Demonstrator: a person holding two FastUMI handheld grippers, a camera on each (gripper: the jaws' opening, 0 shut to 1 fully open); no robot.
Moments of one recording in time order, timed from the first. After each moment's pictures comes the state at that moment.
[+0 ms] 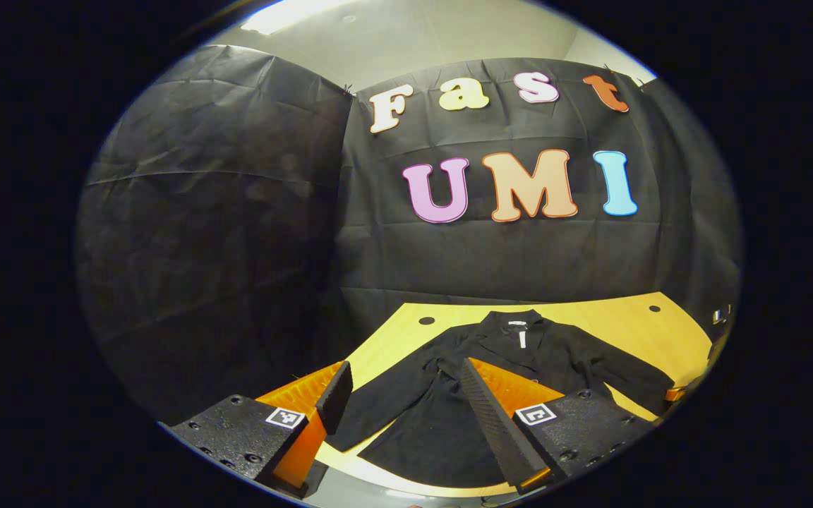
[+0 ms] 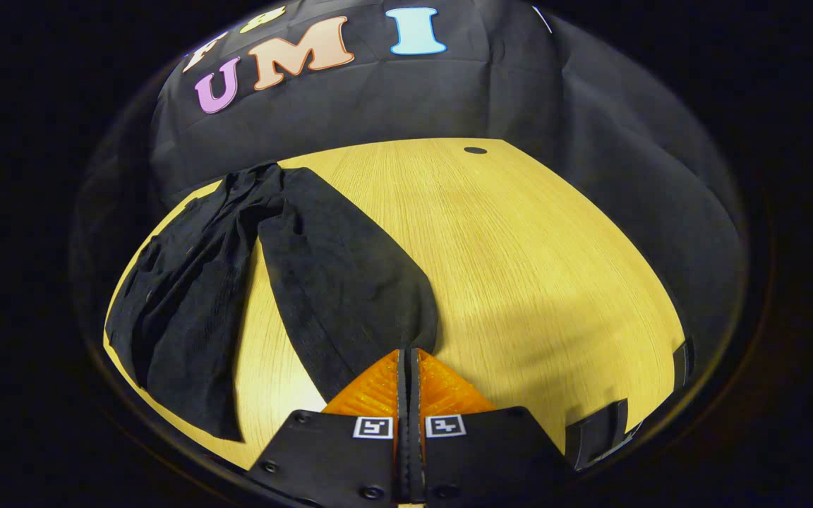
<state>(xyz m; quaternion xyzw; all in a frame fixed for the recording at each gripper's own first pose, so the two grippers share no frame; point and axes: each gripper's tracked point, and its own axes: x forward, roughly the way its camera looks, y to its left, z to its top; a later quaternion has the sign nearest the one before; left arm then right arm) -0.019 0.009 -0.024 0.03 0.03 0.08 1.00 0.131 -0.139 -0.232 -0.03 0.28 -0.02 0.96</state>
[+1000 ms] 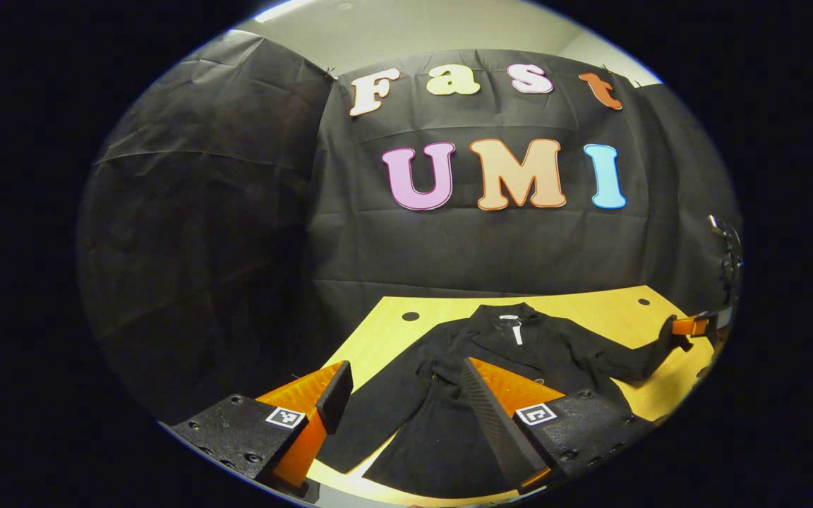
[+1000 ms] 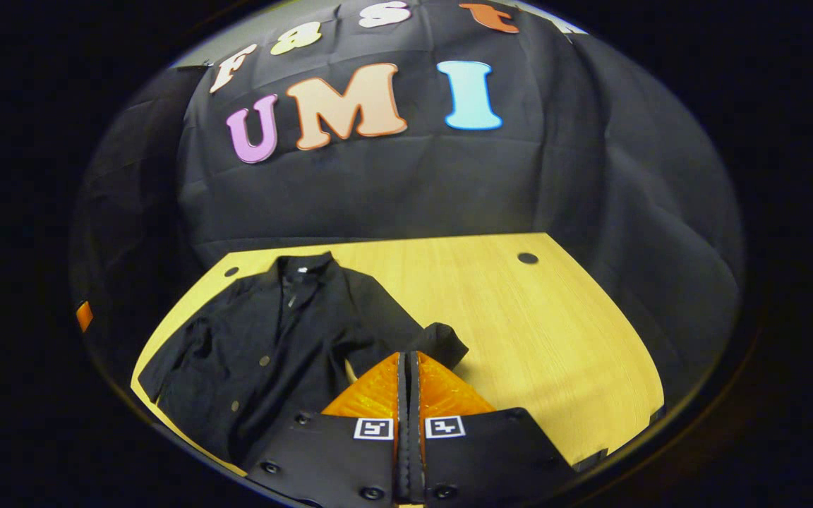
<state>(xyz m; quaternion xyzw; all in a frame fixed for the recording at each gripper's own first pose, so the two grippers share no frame) 0.054 0.039 -0.036 0.03 0.05 0.00 1.00 0.187 0.011 -0.055 -0.05 0.15 0.03 0.99</state>
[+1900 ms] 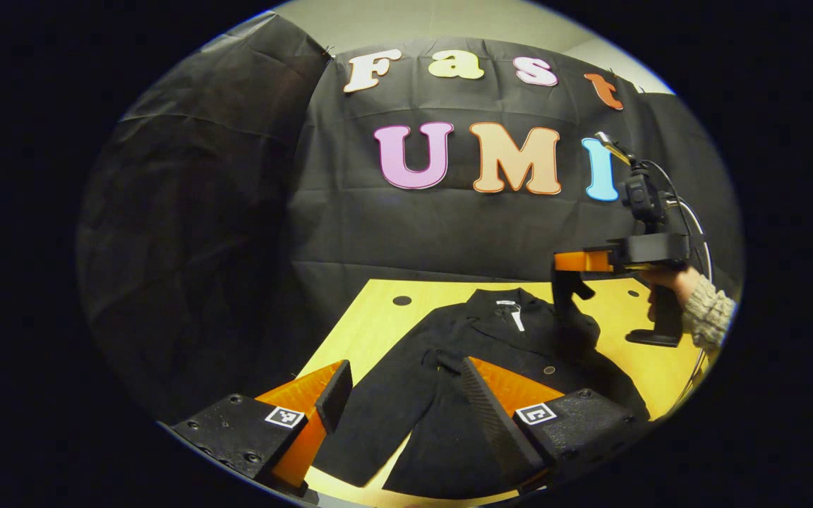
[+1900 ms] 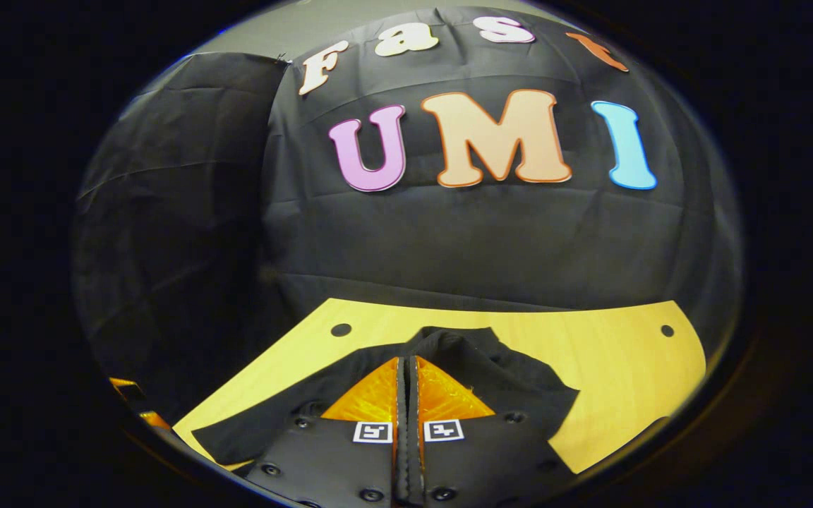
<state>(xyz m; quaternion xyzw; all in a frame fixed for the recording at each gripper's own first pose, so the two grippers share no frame) 0.081 0.077 -0.081 -0.01 0.10 -0.04 0.99 0.276 0.325 0.001 -0.08 0.08 0.19 0.98</state>
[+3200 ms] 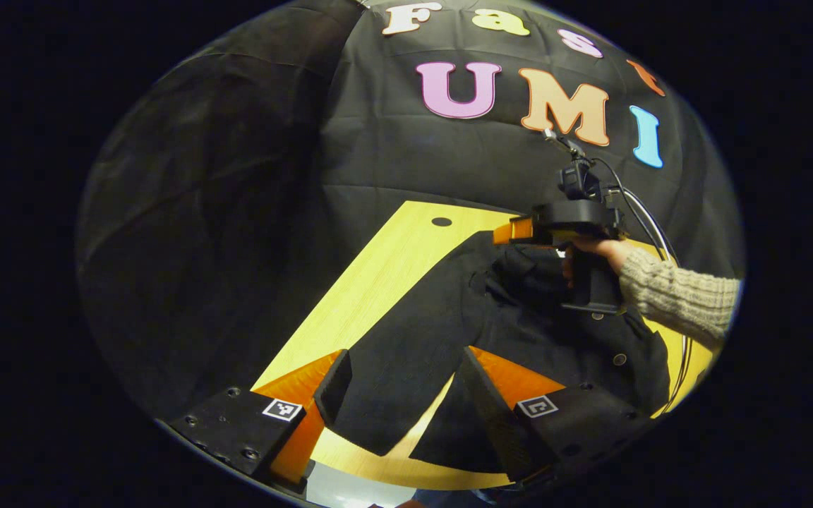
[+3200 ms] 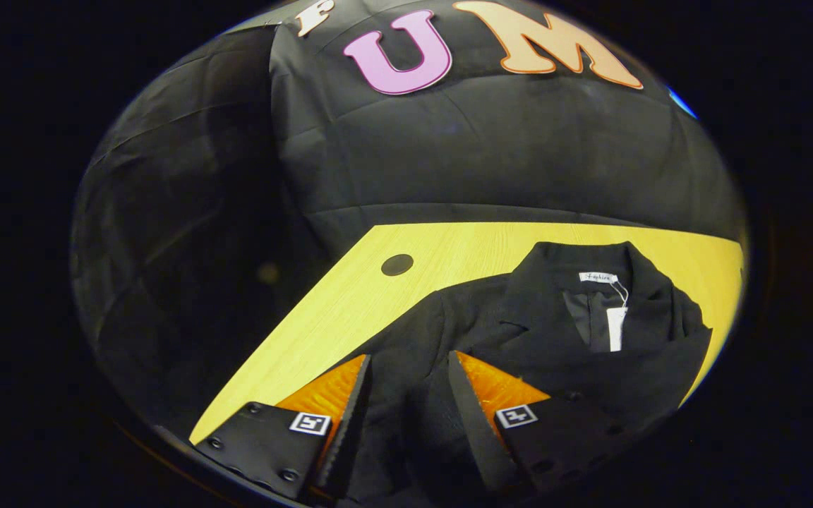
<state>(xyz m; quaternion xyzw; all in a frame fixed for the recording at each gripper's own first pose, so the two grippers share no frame) 0.073 0.123 -0.190 -0.03 0.24 0.02 0.97 0.370 0.450 -0.142 -0.06 0.23 0.26 0.94</state>
